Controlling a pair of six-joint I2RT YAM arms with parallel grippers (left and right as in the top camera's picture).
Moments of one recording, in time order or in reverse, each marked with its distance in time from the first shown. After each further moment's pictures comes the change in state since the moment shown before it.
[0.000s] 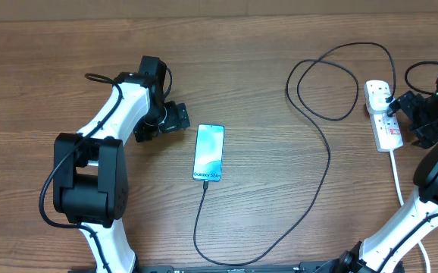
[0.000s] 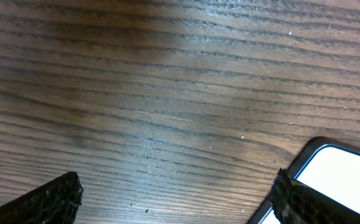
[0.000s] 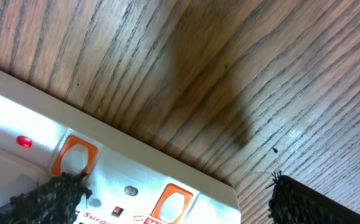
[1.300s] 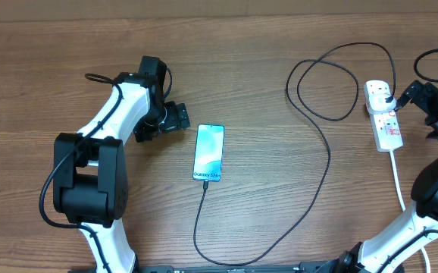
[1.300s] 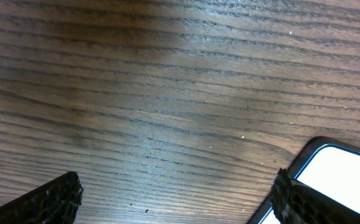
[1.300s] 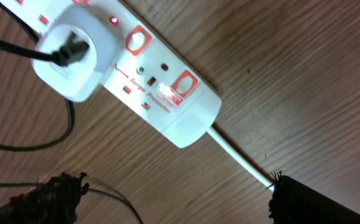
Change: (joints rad) left arm 0.000 0.000 0.000 0.000 0.000 0.000; right arm 0.016 -0.152 0.157 -0.315 -0.026 -0.211
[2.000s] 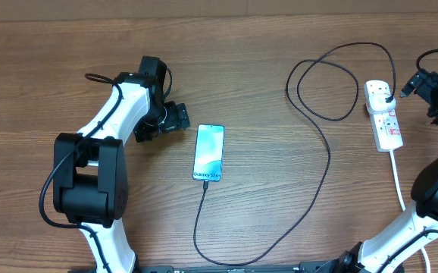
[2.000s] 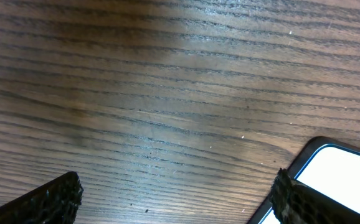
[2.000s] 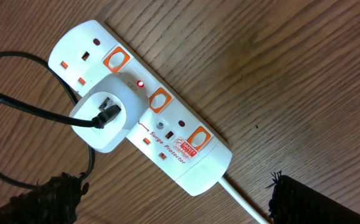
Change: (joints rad) left arm 0.000 0.000 0.000 0.000 0.000 0.000; right arm 0.000 0.000 0.000 0.154 0.000 -0.003
